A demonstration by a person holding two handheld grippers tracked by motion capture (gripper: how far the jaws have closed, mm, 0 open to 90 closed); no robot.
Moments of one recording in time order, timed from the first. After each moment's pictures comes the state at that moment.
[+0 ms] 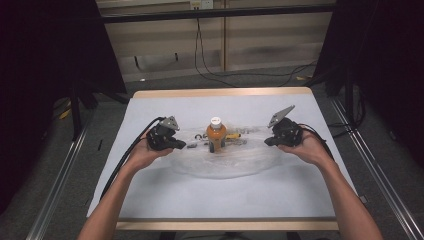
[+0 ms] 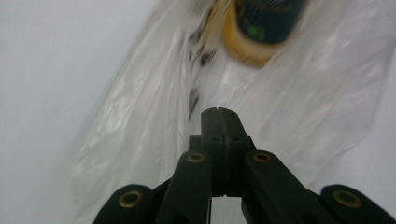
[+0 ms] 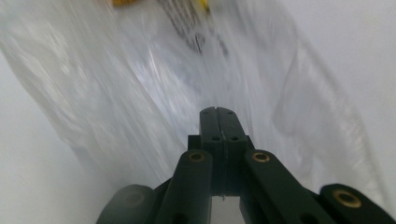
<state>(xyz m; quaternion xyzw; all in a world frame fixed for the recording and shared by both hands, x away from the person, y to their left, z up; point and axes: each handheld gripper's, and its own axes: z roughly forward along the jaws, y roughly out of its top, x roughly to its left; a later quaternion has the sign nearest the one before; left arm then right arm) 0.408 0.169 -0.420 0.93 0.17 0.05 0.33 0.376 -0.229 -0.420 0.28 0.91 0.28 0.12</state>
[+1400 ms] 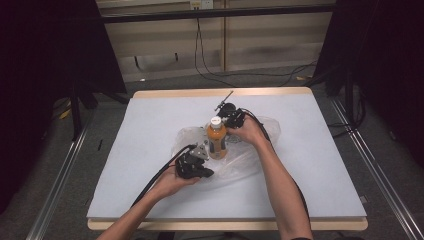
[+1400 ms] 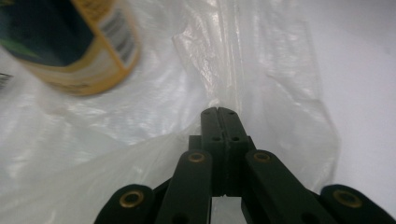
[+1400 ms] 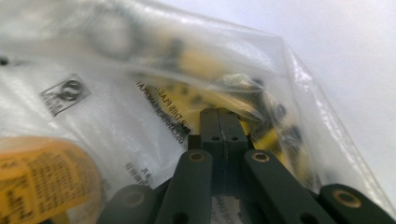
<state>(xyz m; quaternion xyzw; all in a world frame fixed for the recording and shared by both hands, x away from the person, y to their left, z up) 0.340 0.102 -0.469 0.94 0.12 -0.01 0.32 0.488 -0.090 -0.464 0.34 0.91 0.22 0.09</state>
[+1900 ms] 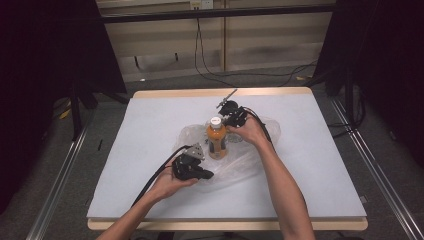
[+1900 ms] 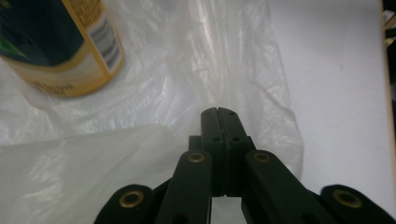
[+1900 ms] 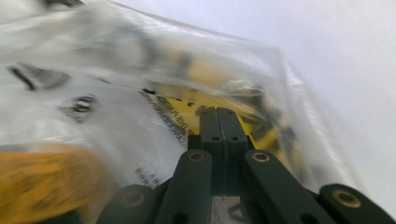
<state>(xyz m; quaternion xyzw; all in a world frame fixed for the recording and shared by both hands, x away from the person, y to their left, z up) 0.341 0.114 -0.464 0.91 0.13 -0.05 0.38 0.479 -0.096 -0.449 0.34 0.90 0.27 0.10</state>
